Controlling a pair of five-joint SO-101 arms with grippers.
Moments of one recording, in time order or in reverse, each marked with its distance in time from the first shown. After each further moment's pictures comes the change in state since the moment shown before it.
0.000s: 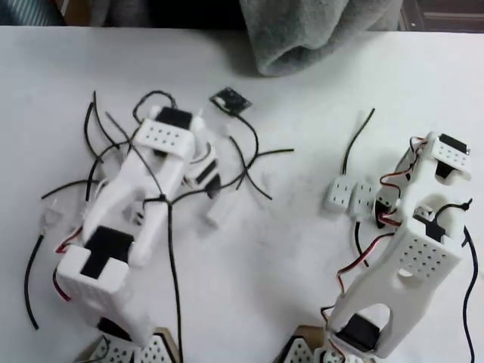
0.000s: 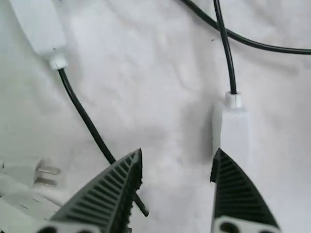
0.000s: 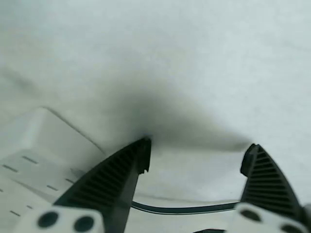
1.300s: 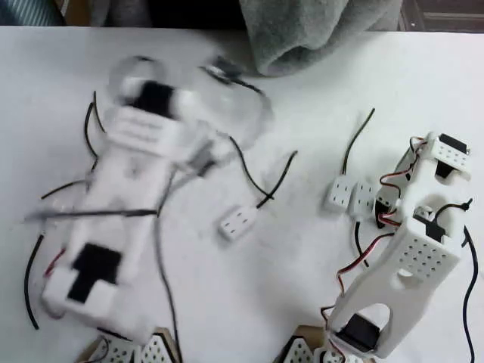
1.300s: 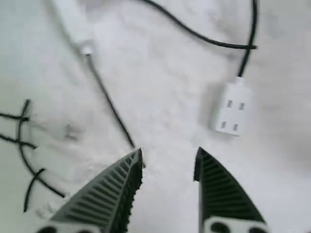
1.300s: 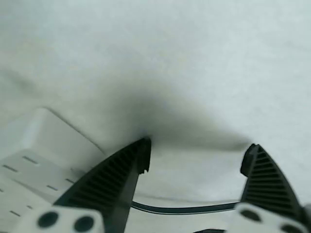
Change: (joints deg) left arm -0.1 -8.2 -21.8 25.2 3.4; right arm 0.0 0.0 0.0 0.0 0.0
